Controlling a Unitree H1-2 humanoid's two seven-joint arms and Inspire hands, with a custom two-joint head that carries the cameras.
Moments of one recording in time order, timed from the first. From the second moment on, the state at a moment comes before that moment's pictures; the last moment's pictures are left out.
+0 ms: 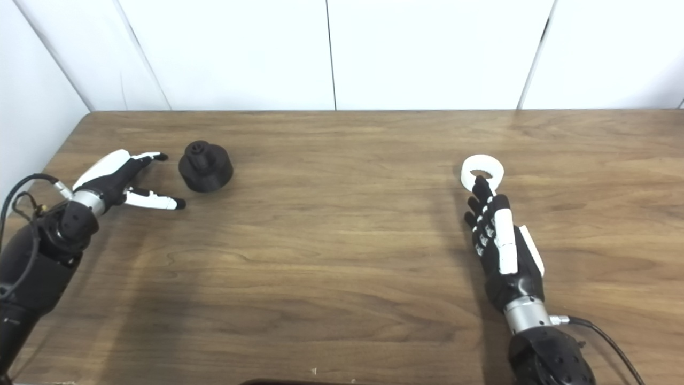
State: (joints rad) left arm -0.41 0.65 -0.16 0.36 0.50 0.22 -0.27; right arm 0.03 -0.09 -0.05 -0.23 0.21 0.22 0.10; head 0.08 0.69
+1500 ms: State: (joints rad) left arm -0.58 0.56 -0.22 0.55 0.47 0.16 -0.26; right arm 0.05 -0.09 -0.05 -0.24 0.19 0.19 0.10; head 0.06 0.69
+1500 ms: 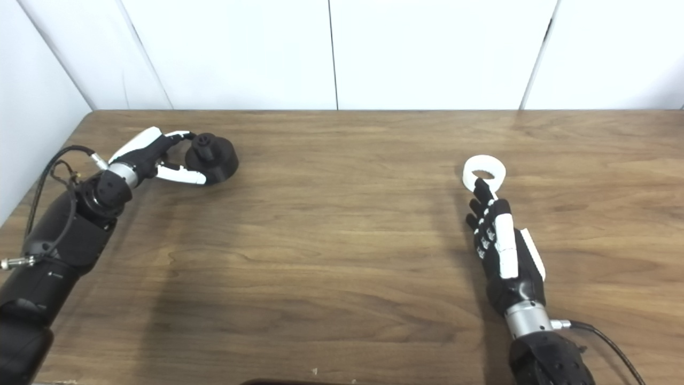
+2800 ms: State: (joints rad) left arm -0.58 0.52 -0.25 0.52 0.48 0.10 -0.22; right arm 0.05 -0.09 -0.06 -0.24 0.19 0.20 0.10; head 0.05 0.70
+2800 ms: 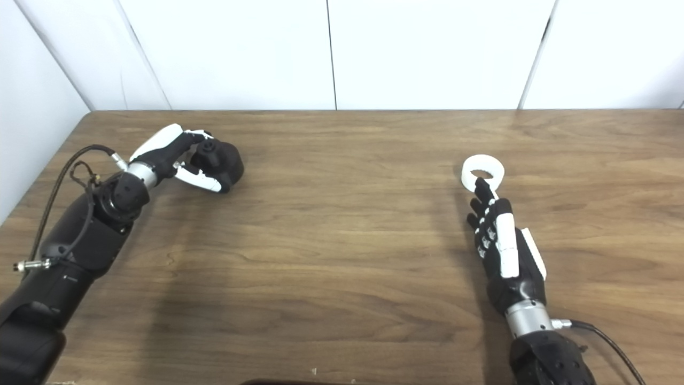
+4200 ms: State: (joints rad) left arm -0.49 0.51 -0.26 0.32 0.47 0.10 -0.27; right arm 0.05 -0.09 -0.05 -0.26 0.19 0.23 0.10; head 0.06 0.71
